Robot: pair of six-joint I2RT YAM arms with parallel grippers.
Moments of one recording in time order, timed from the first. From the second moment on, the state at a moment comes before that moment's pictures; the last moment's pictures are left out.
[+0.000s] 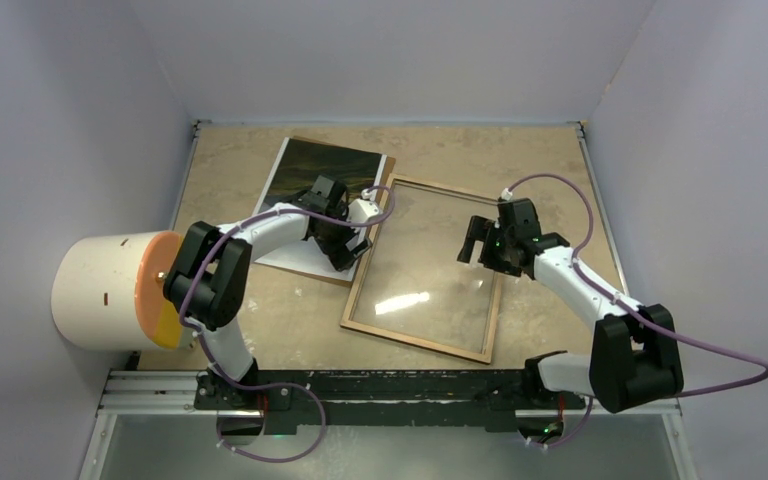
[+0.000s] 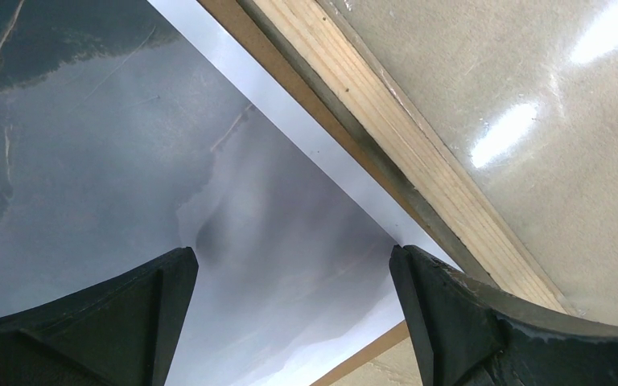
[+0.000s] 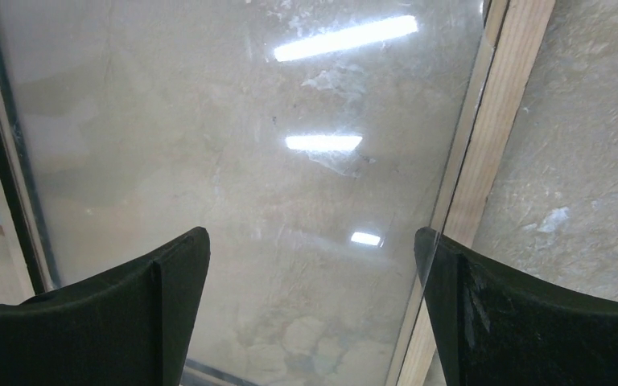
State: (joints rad) left arm -0.46 1.78 1.13 -0.47 0.20 0.48; right arm 0.26 1.29 0.76 -0.45 -0.07 0.50
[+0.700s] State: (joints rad) left arm -0.47 1.78 1.12 -0.46 0.20 0.48; right arm 0.26 1.40 0.78 -0.45 -0.02 0.48
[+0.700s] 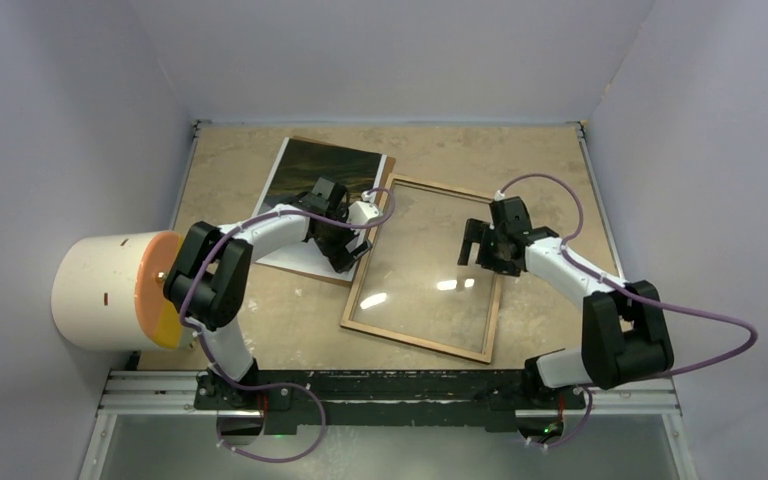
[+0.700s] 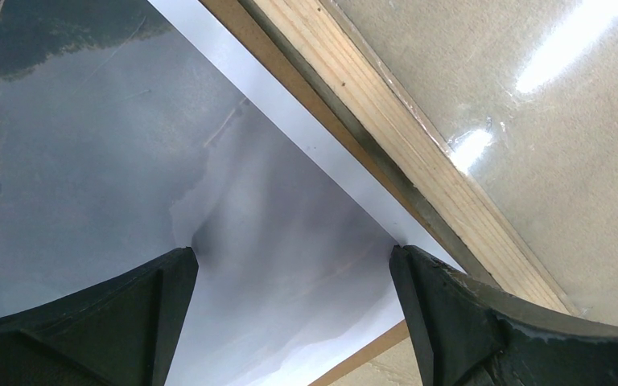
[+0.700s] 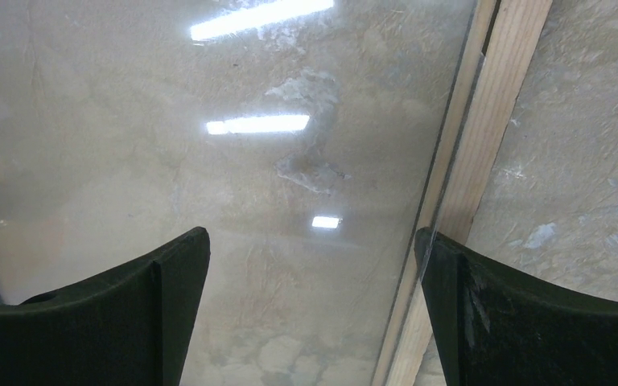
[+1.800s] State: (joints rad) left arm -0.47 1.78 1.12 -0.46 0.19 0.48; right arm 0.37 1.47 0.92 -0.56 0.19 0.39
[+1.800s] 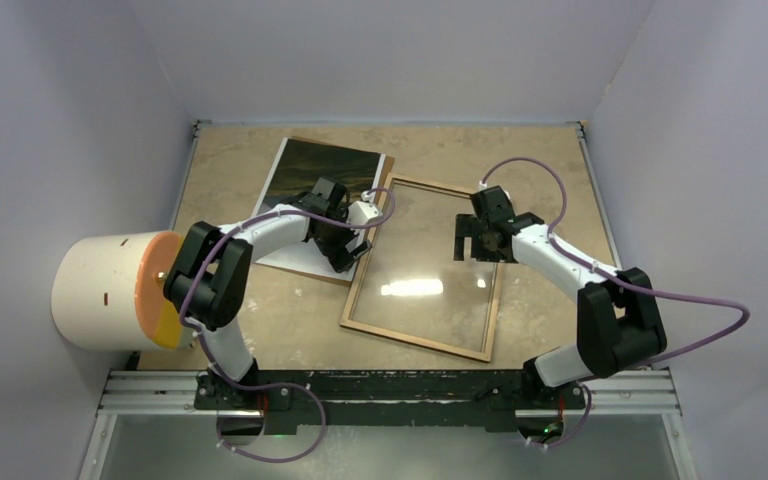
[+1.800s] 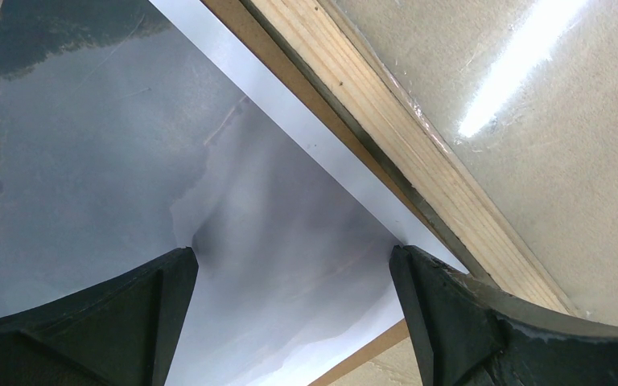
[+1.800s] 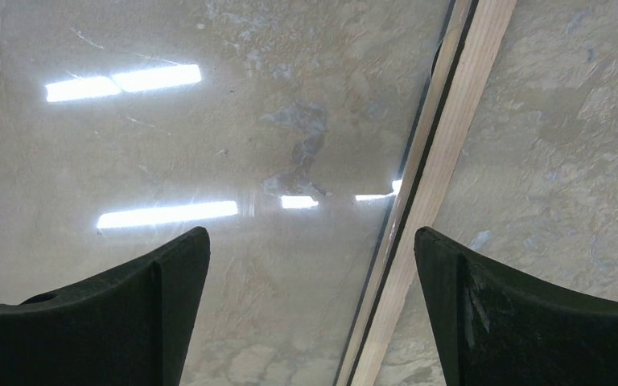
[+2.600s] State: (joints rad) left arm -0.56 1.84 1.20 -0.44 0.15 0.47; right arm 0.16 1.32 0.95 -0.52 -0.02 0.48
